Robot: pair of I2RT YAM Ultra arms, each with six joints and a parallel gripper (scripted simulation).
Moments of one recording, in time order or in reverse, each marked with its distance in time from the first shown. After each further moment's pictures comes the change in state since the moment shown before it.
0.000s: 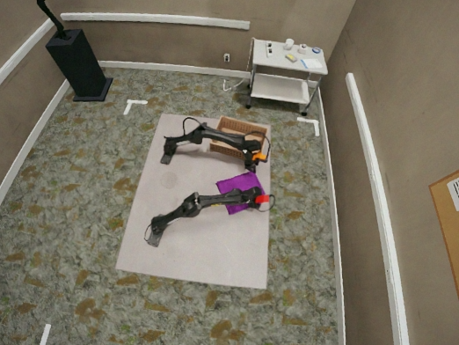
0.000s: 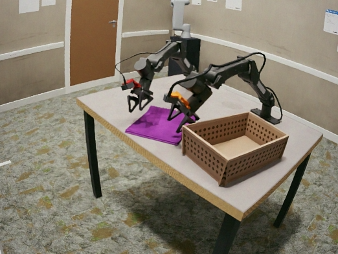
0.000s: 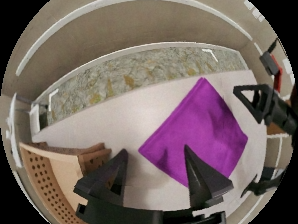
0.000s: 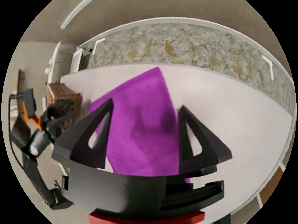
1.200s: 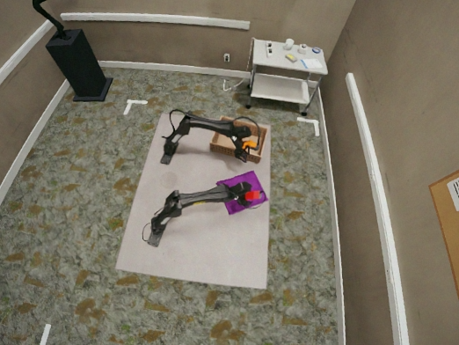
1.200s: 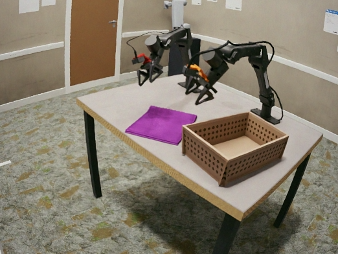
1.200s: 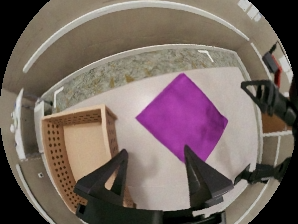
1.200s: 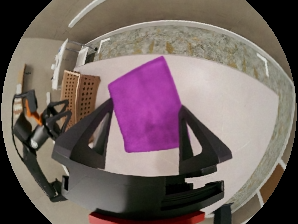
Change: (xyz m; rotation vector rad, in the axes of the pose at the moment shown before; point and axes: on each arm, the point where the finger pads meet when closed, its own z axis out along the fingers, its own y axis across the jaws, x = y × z) left arm 0.003 -0.029 -0.124 -0.005 -0.009 0.000; right arm -0.010 0.022 -0.127 -0.010 -0.010 -0.005
